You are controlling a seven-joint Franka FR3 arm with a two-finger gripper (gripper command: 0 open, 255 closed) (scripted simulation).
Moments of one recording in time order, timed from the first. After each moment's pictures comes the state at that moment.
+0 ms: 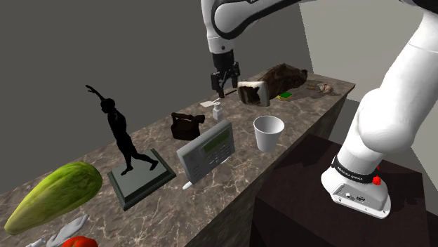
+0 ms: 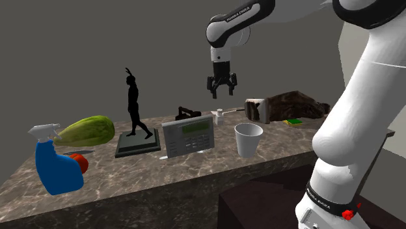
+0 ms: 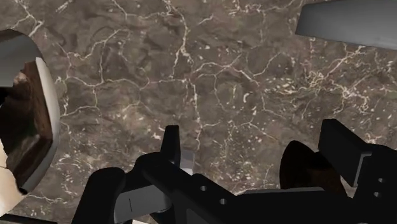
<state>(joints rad) 0.10 -0.11 0.09 -2.04 0.00 1.81 0.18</state>
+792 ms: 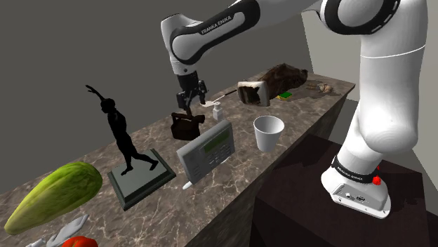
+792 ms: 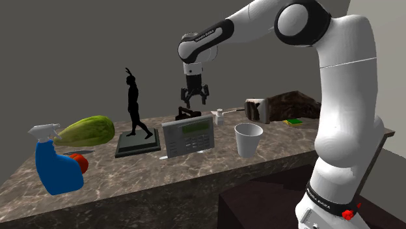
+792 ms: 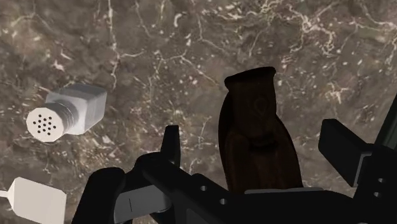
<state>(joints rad) 0.18 0.32 0.15 -1.66 -0.03 1.85 0.23</state>
